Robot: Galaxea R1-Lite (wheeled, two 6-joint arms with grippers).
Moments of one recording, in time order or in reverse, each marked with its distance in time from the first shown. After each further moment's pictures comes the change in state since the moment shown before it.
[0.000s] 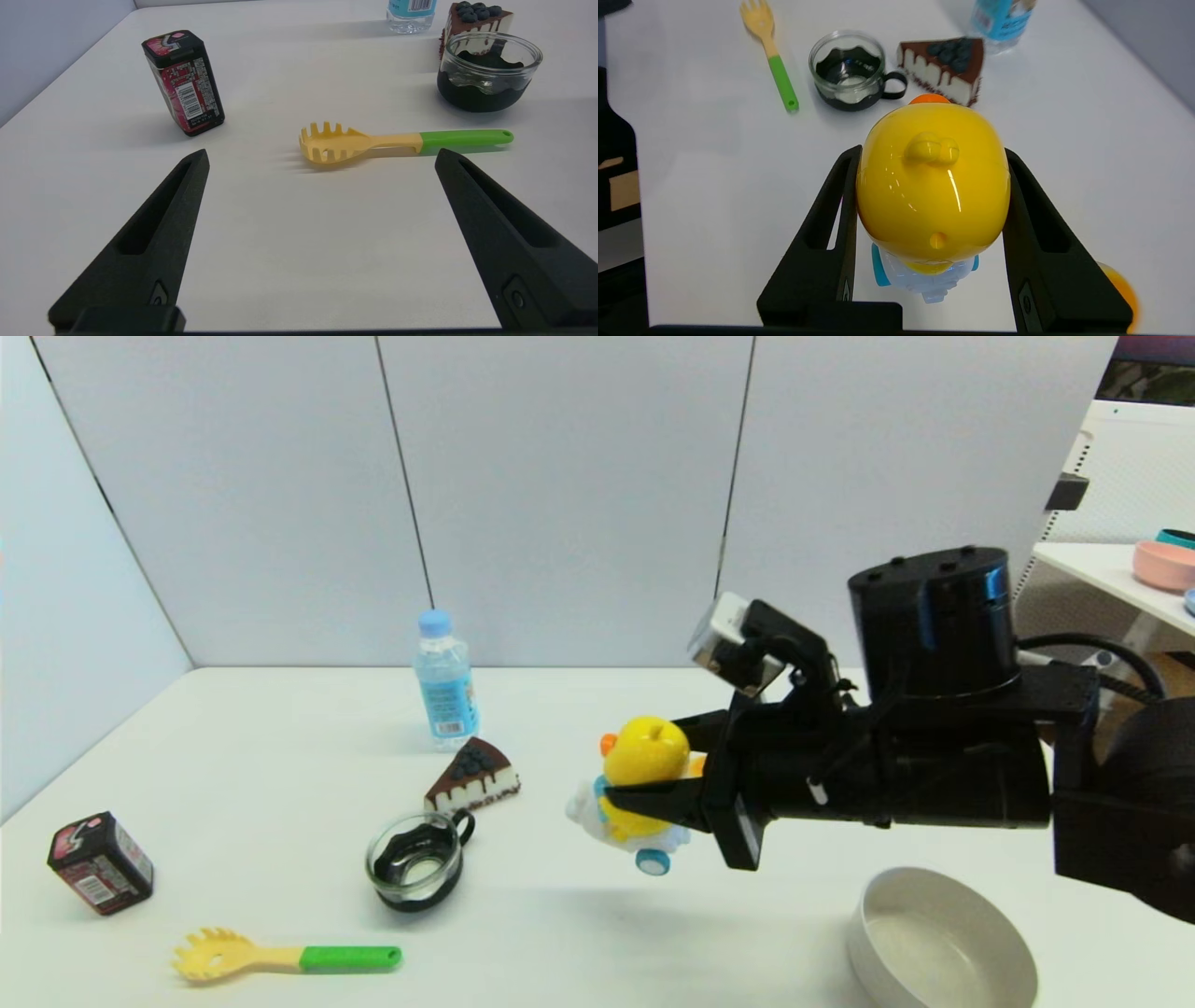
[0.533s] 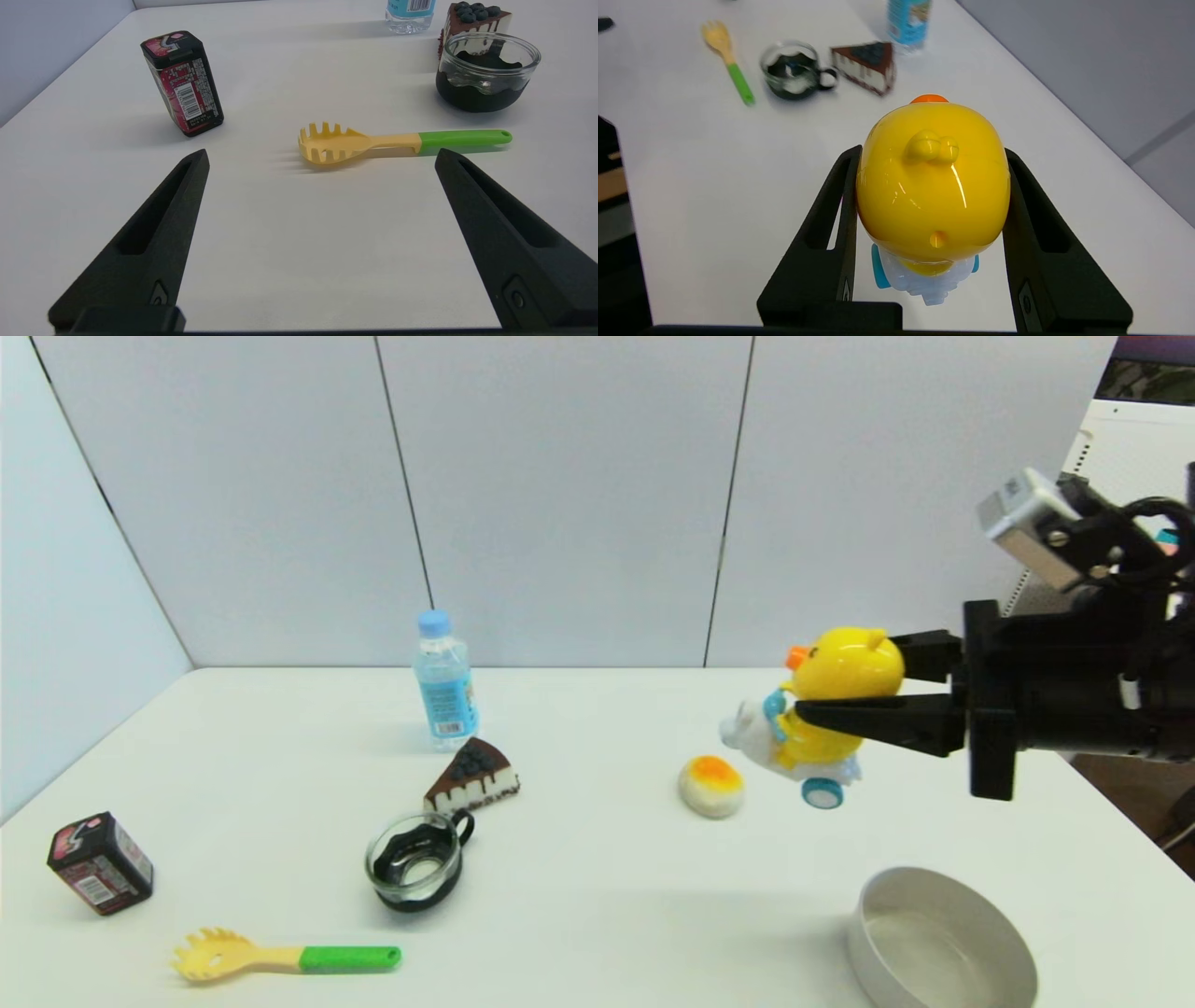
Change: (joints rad) left arm 0.000 0.000 0.000 0.000 0.000 0.000; right arm -0.343 -0.278 0.033 0.201 0.200 -0.097
